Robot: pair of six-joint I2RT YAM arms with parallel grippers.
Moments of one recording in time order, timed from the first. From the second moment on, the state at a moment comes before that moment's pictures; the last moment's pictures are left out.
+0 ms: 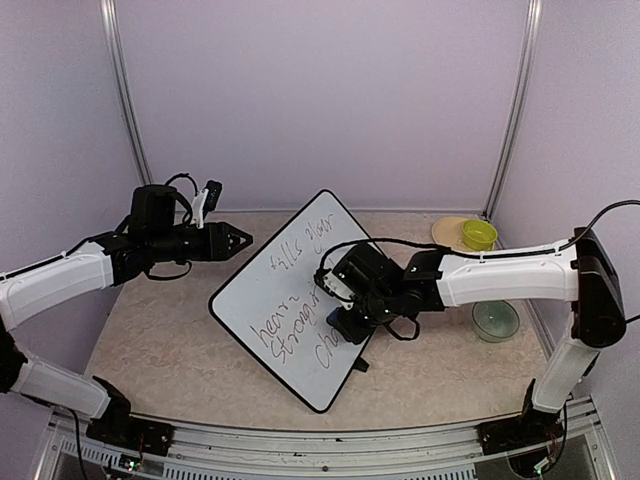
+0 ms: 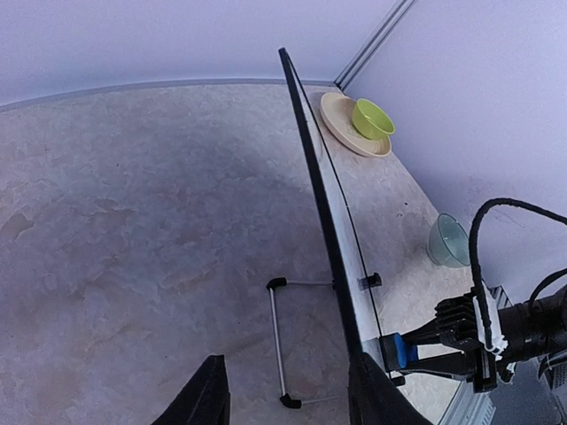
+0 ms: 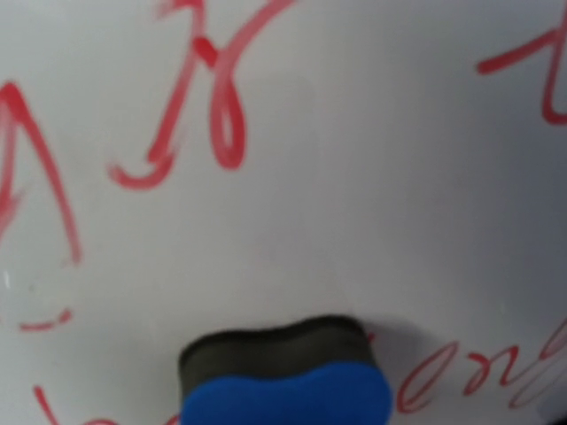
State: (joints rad) left arm -0.47 1.26 0.92 -0.08 0.39 -0.36; right arm 1.06 1.73 1.24 -0.49 0.16 0.17
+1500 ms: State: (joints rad) left arm -0.55 1.32 0.94 -0.06 0.56 -0.37; right arm 1.05 1.74 1.64 -0.62 0.30 0.12
